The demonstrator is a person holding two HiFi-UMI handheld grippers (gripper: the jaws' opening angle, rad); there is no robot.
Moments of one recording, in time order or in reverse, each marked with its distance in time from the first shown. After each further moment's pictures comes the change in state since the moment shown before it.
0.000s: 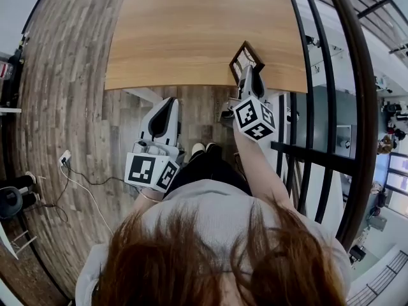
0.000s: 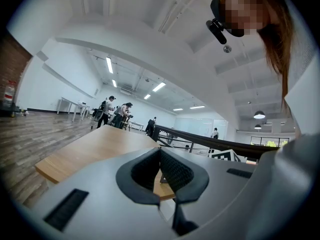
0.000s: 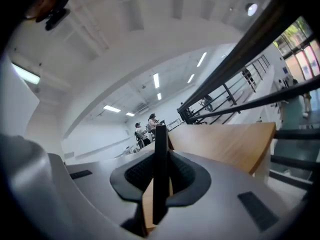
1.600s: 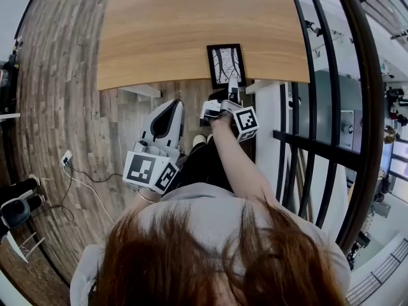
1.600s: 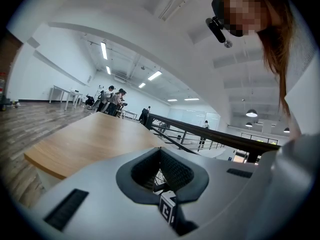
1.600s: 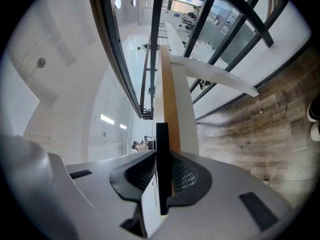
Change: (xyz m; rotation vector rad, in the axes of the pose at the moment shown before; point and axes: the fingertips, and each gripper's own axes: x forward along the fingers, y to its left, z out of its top) left arm 0.014 -0.014 -0.041 -0.020 0.134 -0.089; right arm -0.016 -0.067 -0.130 1.055 -0.087 -0.120
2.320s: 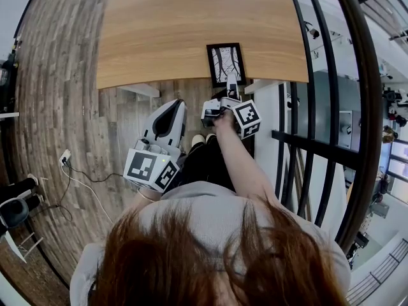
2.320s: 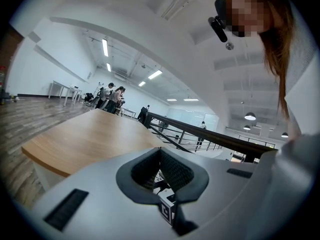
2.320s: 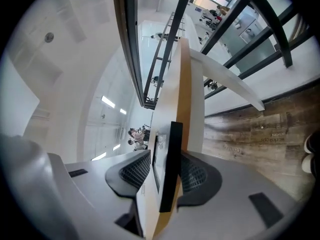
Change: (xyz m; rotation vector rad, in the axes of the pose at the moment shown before) left arm 0.001 -0.006 -0.005 -0.029 0.010 -0.022; right arm 0.007 0.012 -0.002 -0.178 0.104 -0.037
